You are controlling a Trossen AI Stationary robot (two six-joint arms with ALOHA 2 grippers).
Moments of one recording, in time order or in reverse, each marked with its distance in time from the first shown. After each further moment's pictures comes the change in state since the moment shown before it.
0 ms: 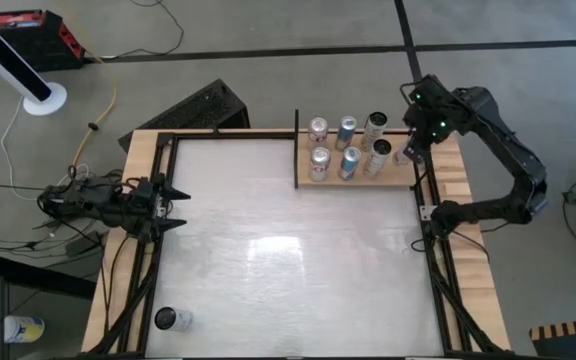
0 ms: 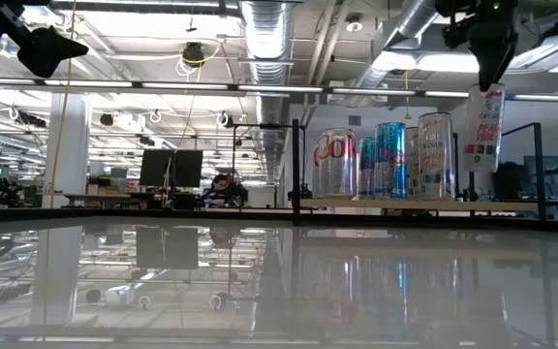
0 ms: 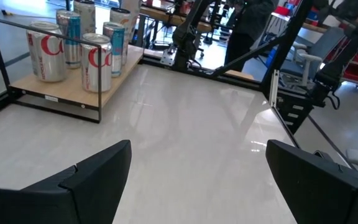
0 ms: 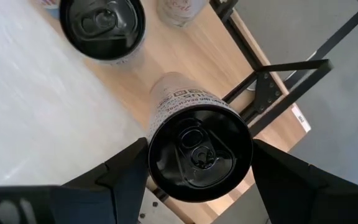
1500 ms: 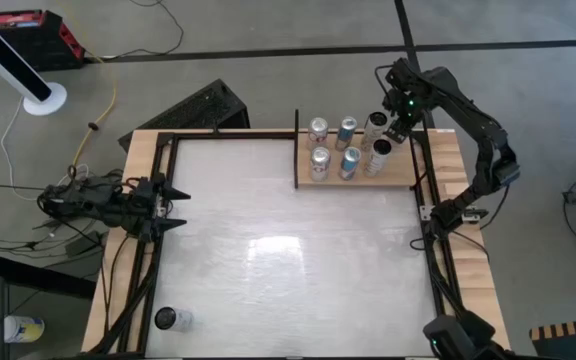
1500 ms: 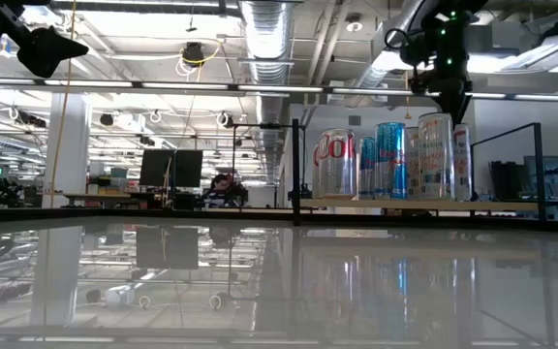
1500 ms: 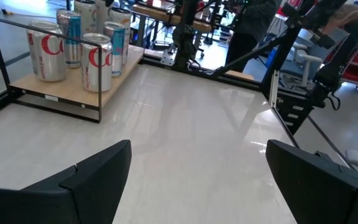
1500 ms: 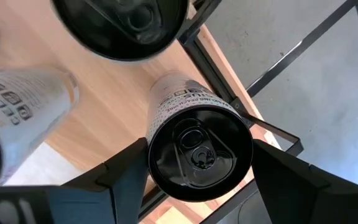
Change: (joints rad) left arm 0.000 0.000 0.000 0.000 -0.001 -0.004; right arm -0.105 0.317 0.068 0.177 0.072 -0.141
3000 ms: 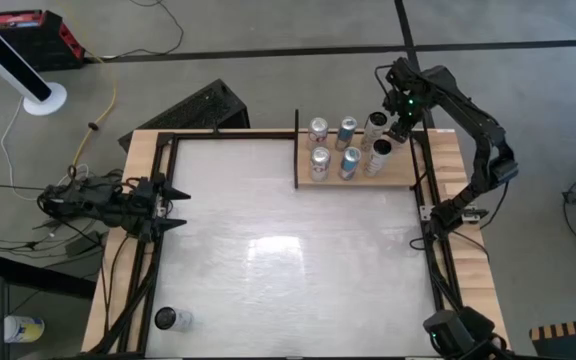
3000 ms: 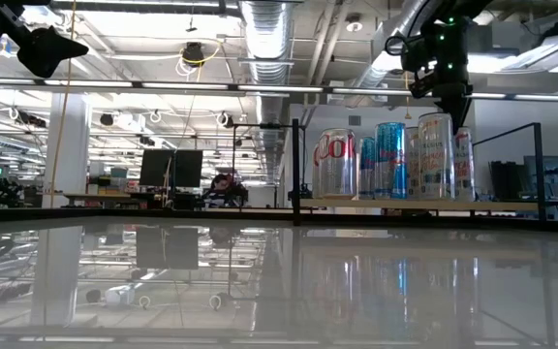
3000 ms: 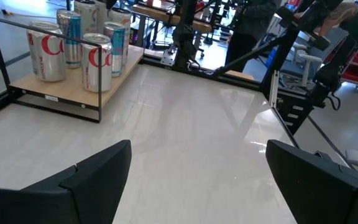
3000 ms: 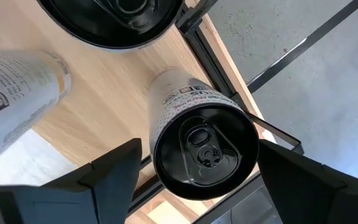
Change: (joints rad) left arm 0.000 0.000 0.000 0.000 0.000 0.001; right arm -0.029 0.032 0.002 -0.007 -0.003 -0.061
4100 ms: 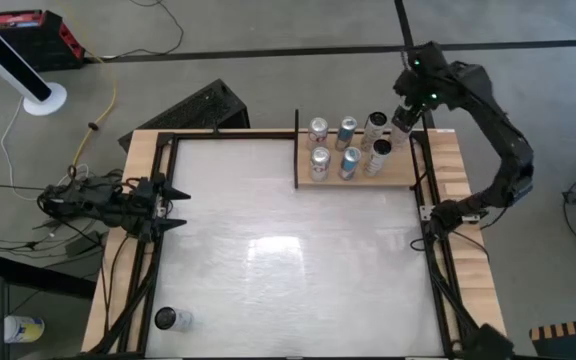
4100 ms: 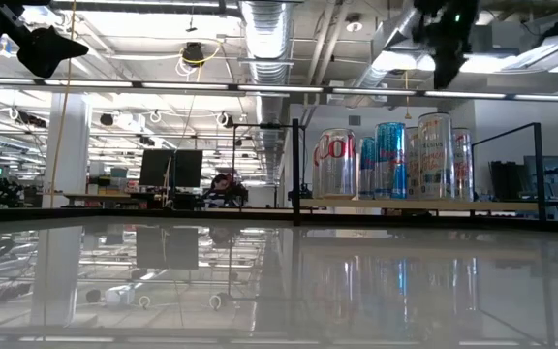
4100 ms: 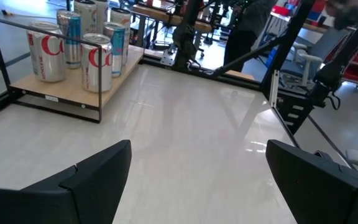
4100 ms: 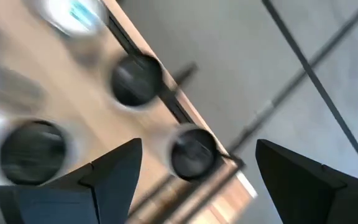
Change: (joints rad) left arm 0.000 0.000 0.000 0.000 0.000 0.002; right arm 0.052 -0.149 0.150 0.051 -0.052 0.030
